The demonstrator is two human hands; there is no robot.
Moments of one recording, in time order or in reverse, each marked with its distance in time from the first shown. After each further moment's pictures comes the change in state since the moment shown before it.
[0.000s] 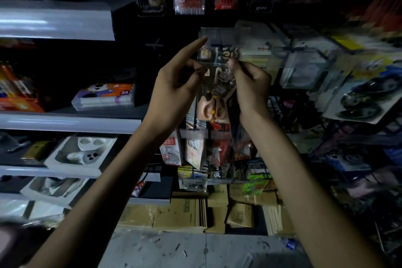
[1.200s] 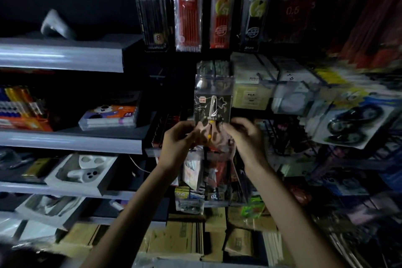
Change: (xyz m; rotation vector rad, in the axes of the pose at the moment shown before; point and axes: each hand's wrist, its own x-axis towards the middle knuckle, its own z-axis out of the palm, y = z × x) left_hand -0.040 -0.076 0.032 -0.269 0.075 -0.470; right_hand -0.028 0.036 -0.046 -0.113 -0.096 0.148
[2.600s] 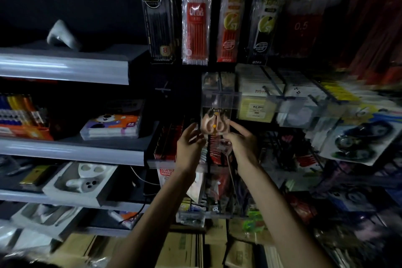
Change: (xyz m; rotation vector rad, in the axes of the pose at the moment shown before) left_hand 0.041 -0.023 0.025 -0.112 0.152 -0.130; right_hand 0.037 0.005 0.029 -0.021 0.023 0.124
